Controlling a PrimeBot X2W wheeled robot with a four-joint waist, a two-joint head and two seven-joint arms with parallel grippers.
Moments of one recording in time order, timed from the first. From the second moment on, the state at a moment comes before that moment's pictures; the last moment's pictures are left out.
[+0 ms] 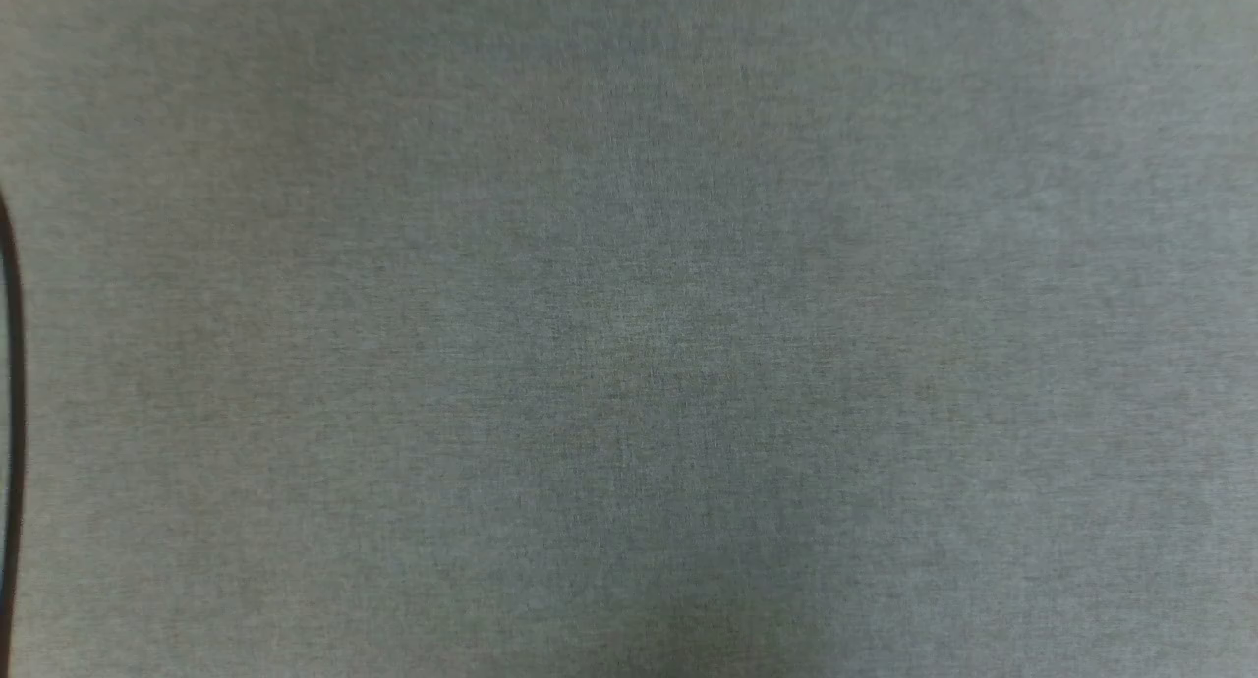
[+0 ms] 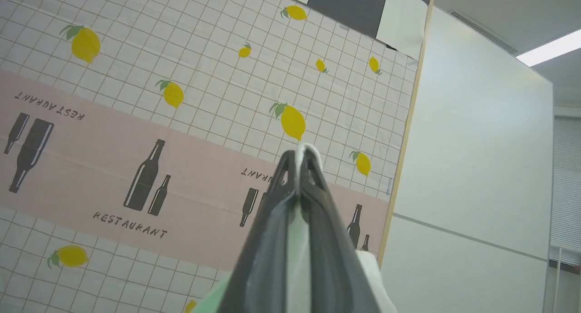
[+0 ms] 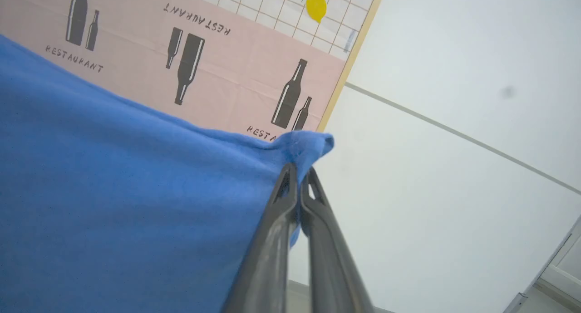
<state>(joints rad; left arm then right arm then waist) -1.68 0.34 -0.11 0.26 -0.69 0.13 -0.03 -1.44 -0.31 0.02 0.19 -0.03 0.13 0.33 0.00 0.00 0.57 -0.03</state>
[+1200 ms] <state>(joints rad) 0.18 0.46 -0.22 -0.15 -1.00 0.18 0.28 -0.14 -0.23 -0.04 0.17 0.22 0.13 0.36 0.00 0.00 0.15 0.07</state>
